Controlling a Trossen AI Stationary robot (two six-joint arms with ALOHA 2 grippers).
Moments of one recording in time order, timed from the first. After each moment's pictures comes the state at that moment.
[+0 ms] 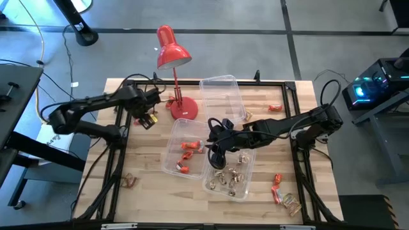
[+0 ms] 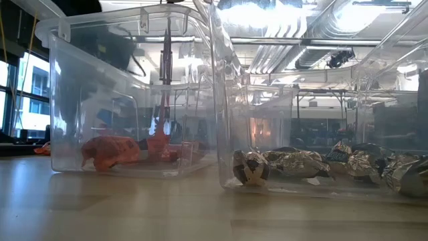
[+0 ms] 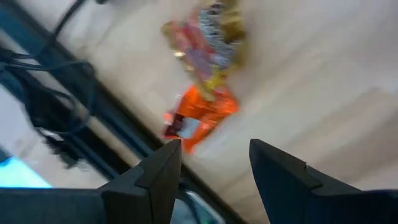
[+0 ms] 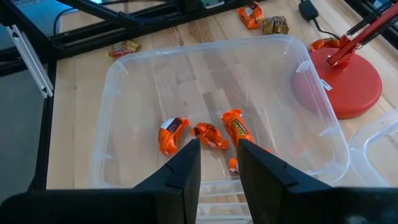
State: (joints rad) left arm 0.58 1.24 0.81 -1.20 -0.23 -0.19; right arm 0.26 1.66 1.54 -0.62 0.31 0.44
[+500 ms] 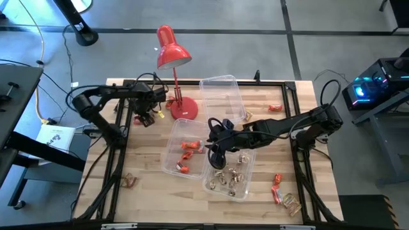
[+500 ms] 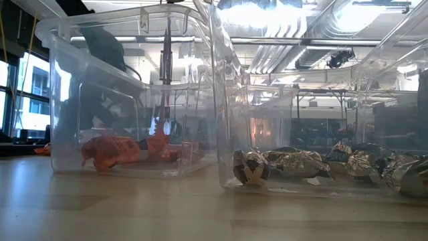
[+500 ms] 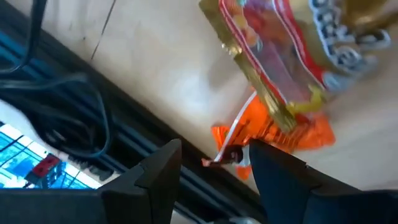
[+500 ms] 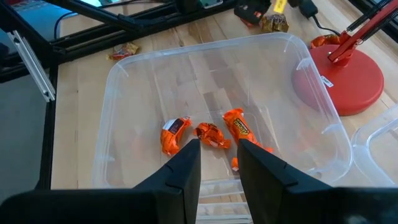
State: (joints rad) left arm 0.73 1.60 0.81 -1.12 -0.35 -0.01; right arm 0.26 1.66 1.54 -0.62 0.31 0.47
